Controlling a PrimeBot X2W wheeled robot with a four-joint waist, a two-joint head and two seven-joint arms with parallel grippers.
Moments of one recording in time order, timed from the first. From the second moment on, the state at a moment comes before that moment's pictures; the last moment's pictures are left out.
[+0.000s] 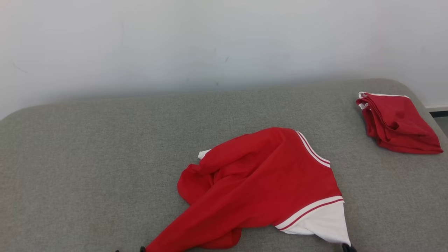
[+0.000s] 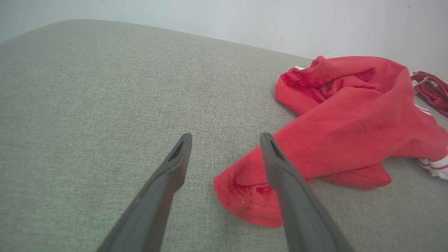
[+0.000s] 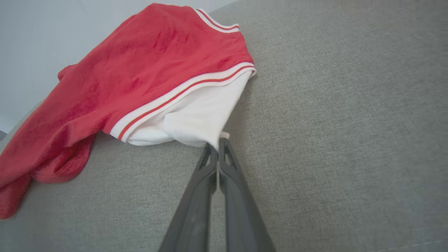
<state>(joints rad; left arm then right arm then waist) 0.14 0.05 -0.06 0.29 -0.29 -0.09 -0.26 0.14 -0.30 0.21 0.34 0.63 0.13 -0.21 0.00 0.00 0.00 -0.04</state>
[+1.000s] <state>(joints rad) 0.12 0.05 -0.10 0.27 -0.27 -0.08 -0.26 -0.35 -0.33 0.15 0.79 0.38 0.13 -0.23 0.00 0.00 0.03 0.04</state>
